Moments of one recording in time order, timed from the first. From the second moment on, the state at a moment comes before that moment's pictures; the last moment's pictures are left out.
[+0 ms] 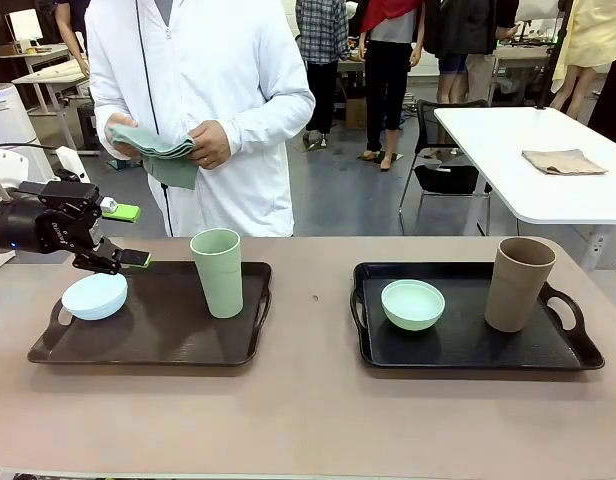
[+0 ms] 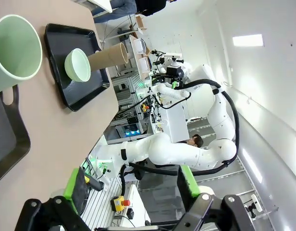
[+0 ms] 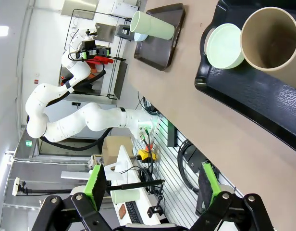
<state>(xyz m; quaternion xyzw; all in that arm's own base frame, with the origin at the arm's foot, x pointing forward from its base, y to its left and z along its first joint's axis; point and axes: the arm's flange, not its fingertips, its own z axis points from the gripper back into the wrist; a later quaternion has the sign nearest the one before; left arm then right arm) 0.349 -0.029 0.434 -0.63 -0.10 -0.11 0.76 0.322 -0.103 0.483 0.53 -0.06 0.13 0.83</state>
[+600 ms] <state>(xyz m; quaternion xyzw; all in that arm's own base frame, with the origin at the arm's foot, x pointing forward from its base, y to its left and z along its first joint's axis) 0.349 -0.029 0.433 -0.63 -0.10 -0.11 0.76 0.322 -0.103 0.483 0.53 -0.06 0.13 0.83</state>
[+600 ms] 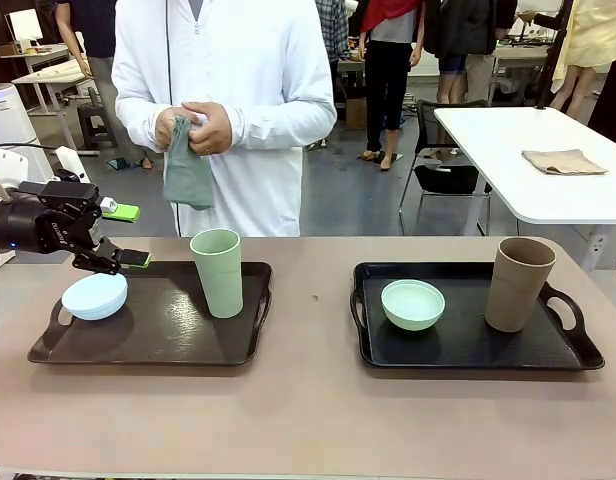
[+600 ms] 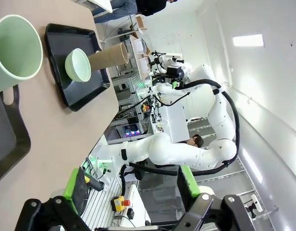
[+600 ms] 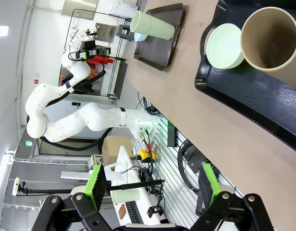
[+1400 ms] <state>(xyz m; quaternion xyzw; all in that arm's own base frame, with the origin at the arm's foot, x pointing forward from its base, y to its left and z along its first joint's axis) 0.350 -0.036 0.482 -0.48 -0.14 -0.19 0.85 0.350 -0.014 0.537 0.40 -0.08 0.17 0.89</state>
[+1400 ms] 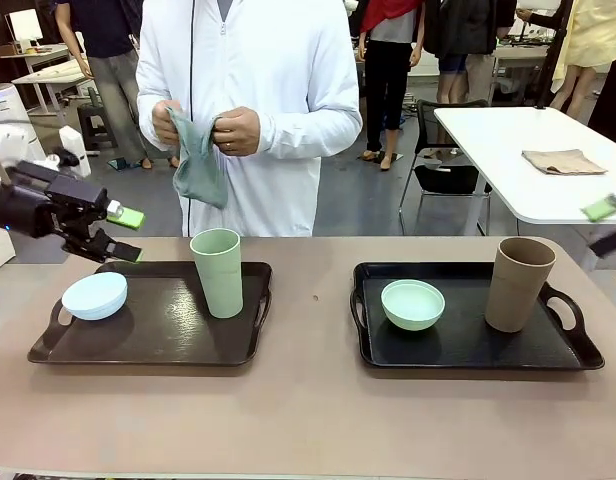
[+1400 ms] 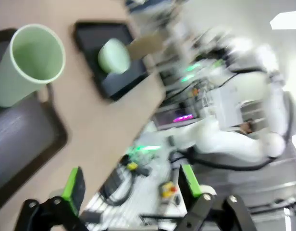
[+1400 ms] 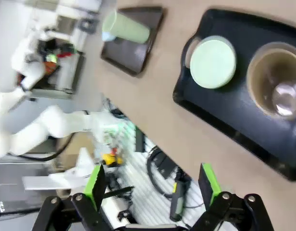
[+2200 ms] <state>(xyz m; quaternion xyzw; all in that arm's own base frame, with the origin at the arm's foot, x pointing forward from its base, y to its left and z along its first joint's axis) 0.350 0.033 0.567 -0.05 -0.08 0.03 1.00 0.445 0.251 0.535 0.24 -0.14 0.57 0.77</state>
